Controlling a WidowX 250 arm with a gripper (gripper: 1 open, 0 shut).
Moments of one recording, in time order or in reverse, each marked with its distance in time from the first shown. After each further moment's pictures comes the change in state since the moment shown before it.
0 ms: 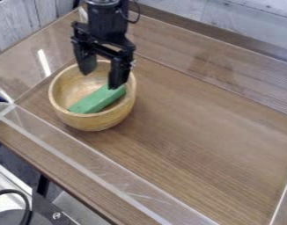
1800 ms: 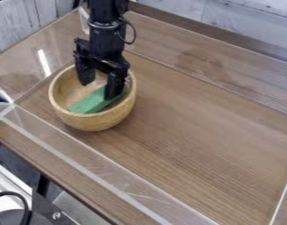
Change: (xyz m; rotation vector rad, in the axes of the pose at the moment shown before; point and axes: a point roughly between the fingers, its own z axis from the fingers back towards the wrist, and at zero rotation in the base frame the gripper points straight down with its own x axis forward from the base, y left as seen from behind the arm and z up) arm 0.025 0.013 -0.039 0.045 0.047 -0.068
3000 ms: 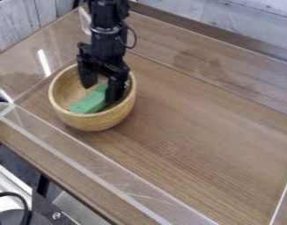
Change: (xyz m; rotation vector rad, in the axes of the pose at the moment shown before) arm 0.004 0.008 -0.012 -0.009 0.000 -0.022
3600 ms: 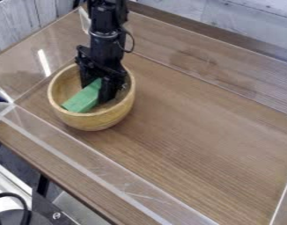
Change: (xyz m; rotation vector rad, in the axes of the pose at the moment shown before) arm 0.002 0.007 -0.009 0.003 0.012 0.005
